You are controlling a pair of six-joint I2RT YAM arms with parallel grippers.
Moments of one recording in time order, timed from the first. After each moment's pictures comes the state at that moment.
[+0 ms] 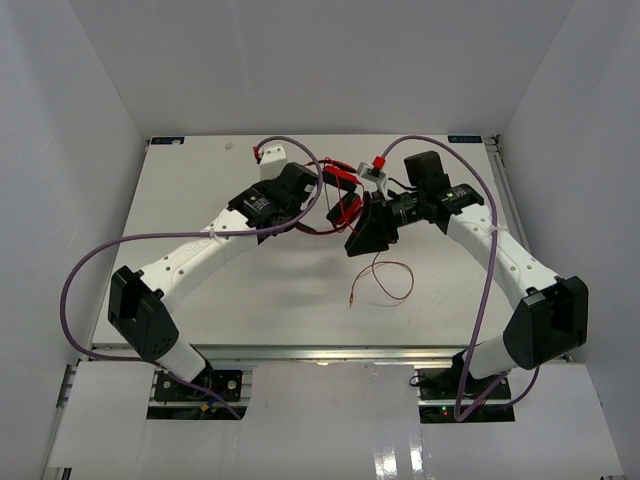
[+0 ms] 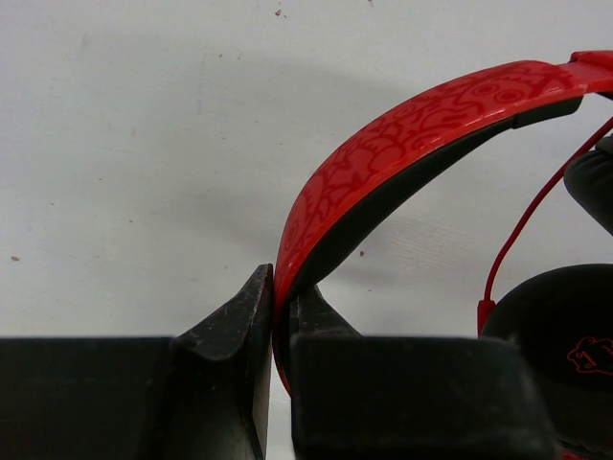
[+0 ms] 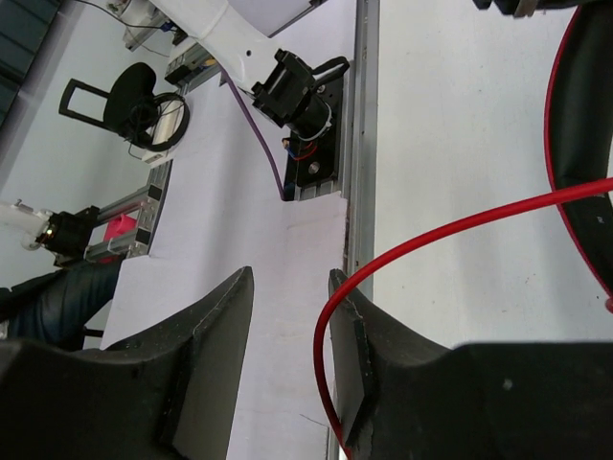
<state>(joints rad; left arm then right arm) -0.74 1.56 1.46 -0.73 -0.70 -0.73 0.44 1.45 1.28 -0.63 -1.35 -0.16</state>
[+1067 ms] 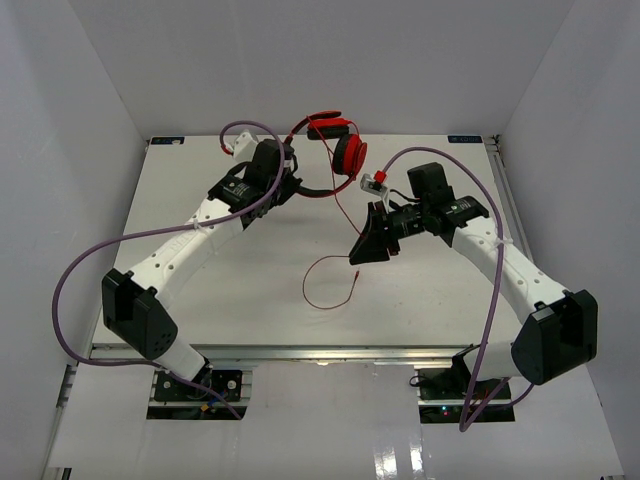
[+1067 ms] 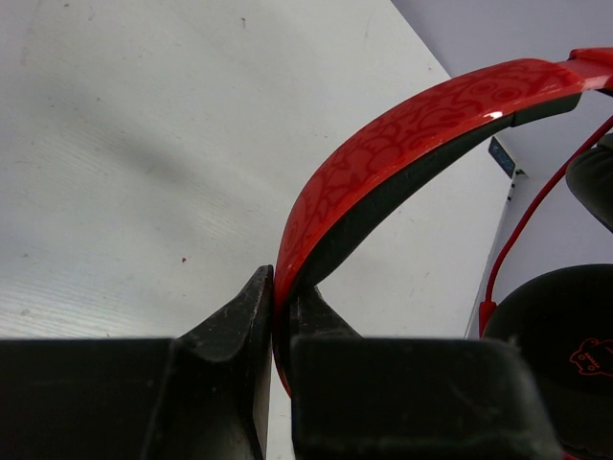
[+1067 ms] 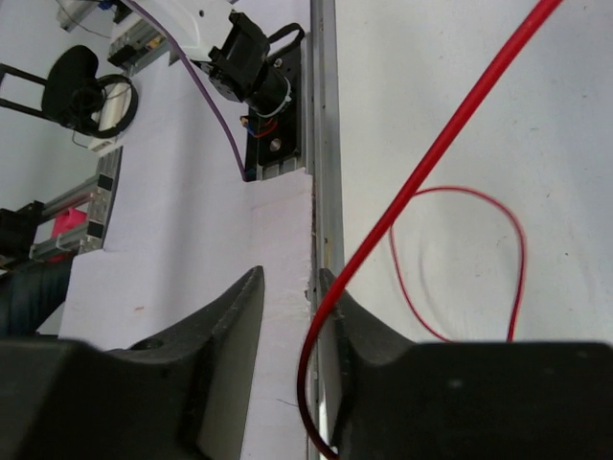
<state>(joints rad) -0.60 1.56 1.51 -0.61 -0.43 -1.10 0.45 1.37 1.18 -0.62 -1.24 -0.20</state>
